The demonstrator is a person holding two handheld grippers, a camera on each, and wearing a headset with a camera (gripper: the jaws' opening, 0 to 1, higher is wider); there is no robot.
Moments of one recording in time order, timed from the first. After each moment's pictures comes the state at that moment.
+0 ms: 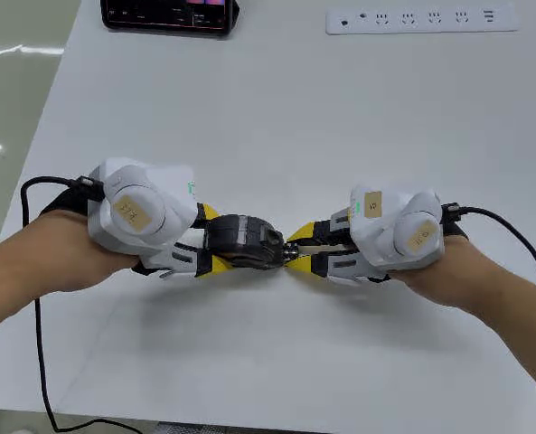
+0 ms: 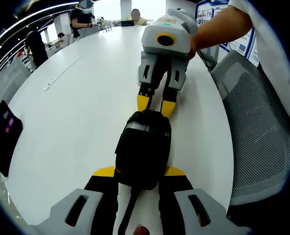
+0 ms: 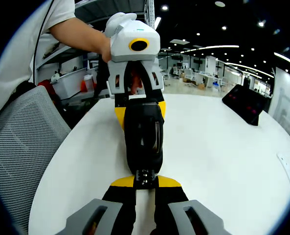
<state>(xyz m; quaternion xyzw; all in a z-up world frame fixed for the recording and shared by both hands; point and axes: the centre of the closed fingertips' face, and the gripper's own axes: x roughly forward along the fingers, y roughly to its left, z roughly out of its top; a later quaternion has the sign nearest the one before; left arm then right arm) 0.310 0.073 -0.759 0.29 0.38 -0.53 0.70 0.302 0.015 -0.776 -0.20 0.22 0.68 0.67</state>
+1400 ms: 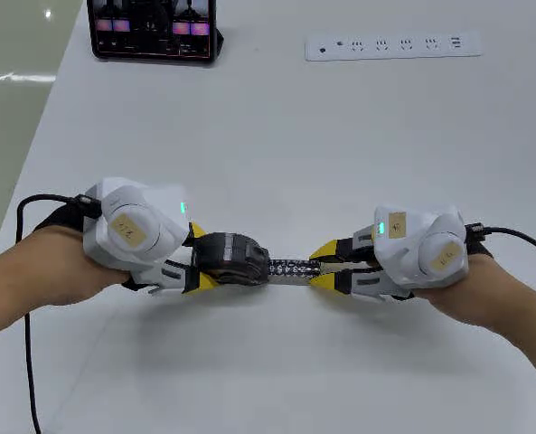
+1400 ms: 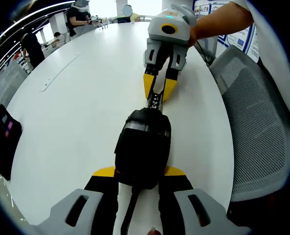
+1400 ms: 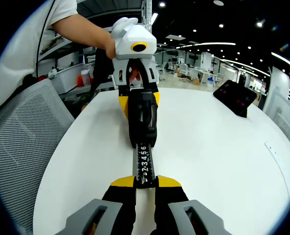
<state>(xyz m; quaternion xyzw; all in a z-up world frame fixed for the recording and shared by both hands) 0.309 0.075 -0.760 0.31 0.38 -0.53 0.69 0.300 -0.036 -0.774 -0.22 0.23 0.65 0.69</state>
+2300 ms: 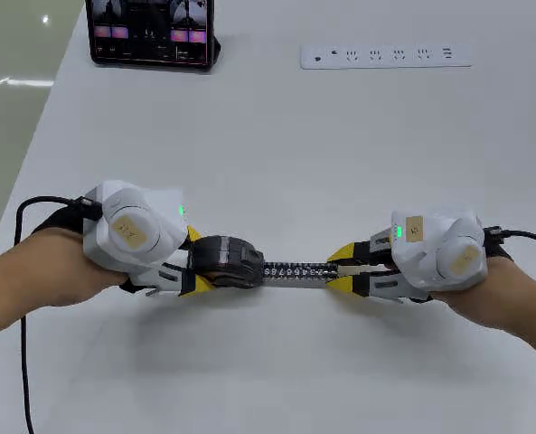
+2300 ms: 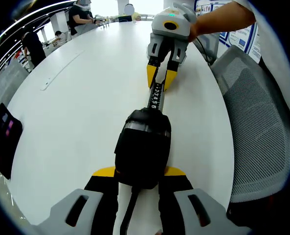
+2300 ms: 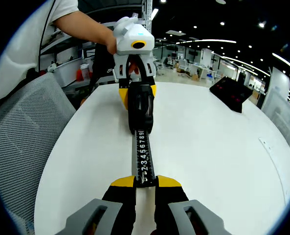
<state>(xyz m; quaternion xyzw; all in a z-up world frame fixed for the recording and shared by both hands) 0.309 0.075 -0.760 0.31 0.39 -0.53 0.69 0.302 -0.065 -0.773 -0.25 0.24 0.64 0.68</state>
